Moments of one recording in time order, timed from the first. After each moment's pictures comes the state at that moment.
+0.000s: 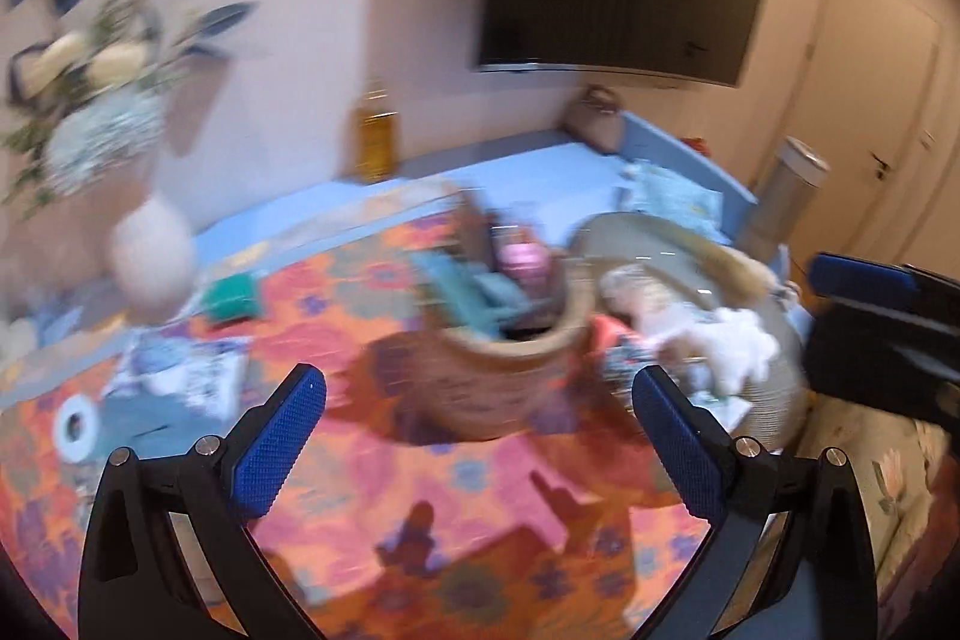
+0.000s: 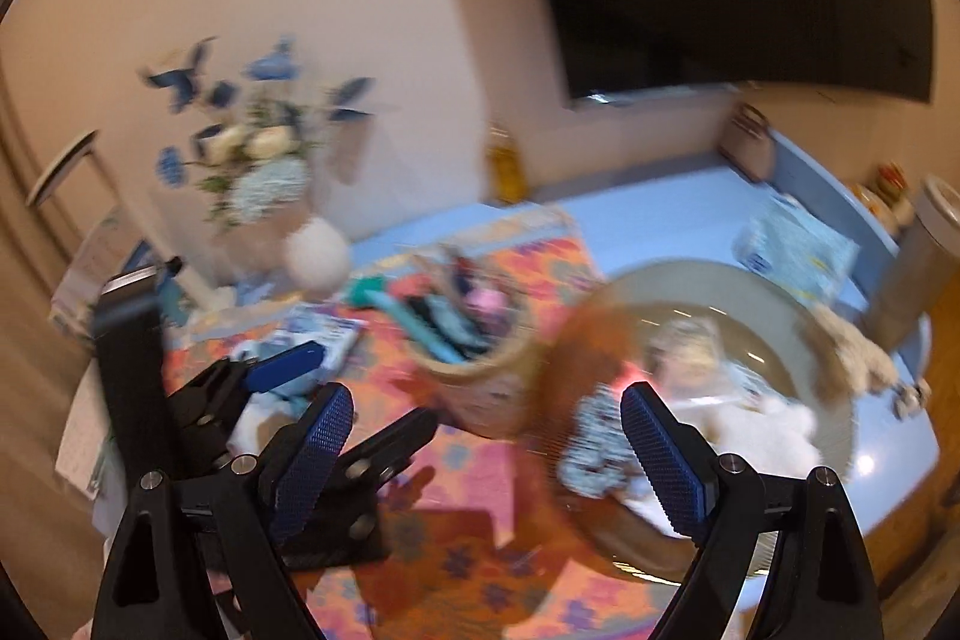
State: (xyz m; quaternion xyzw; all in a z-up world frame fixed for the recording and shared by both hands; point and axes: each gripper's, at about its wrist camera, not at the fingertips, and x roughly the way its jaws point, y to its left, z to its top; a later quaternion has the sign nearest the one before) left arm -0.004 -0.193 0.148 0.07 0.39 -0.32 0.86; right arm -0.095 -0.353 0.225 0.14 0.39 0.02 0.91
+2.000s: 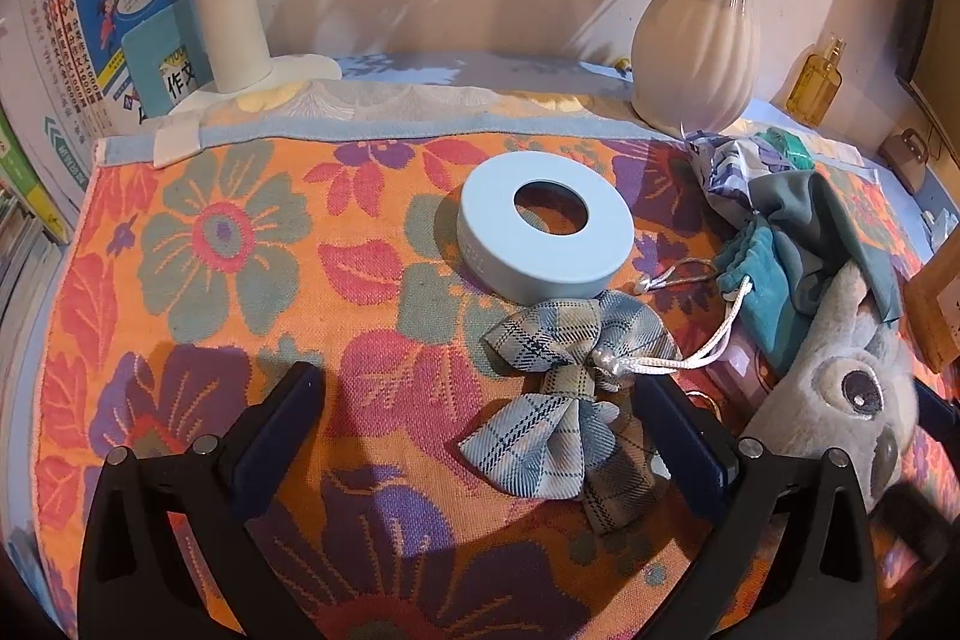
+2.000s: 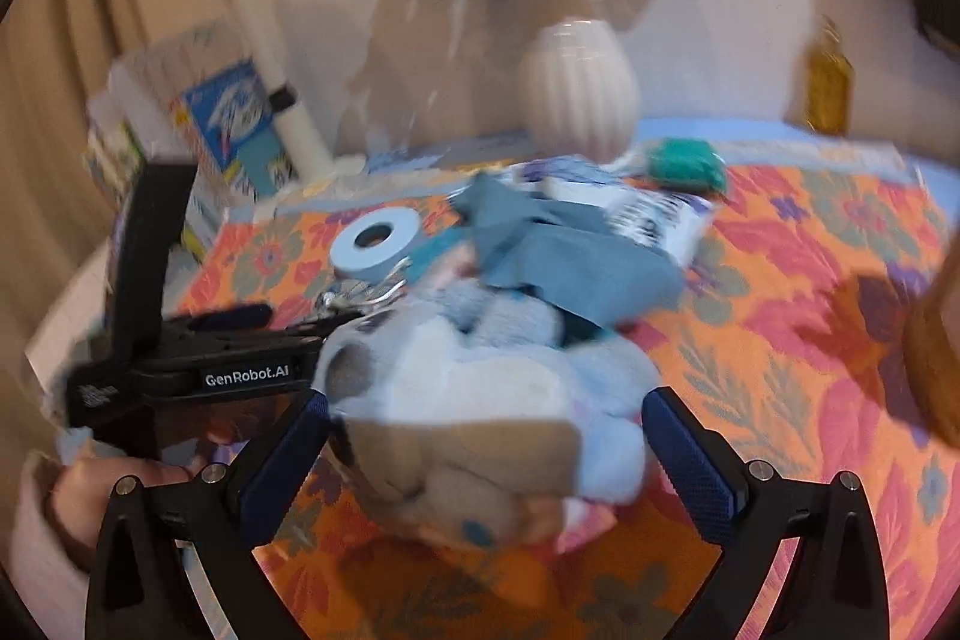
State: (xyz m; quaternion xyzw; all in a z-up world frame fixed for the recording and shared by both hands) left arm 0.096 0.087 -0.002 0.01 0.45 -0.08 0.89; right arm -0.008 -0.147 0.039 0.14 0.37 0.14 0.91
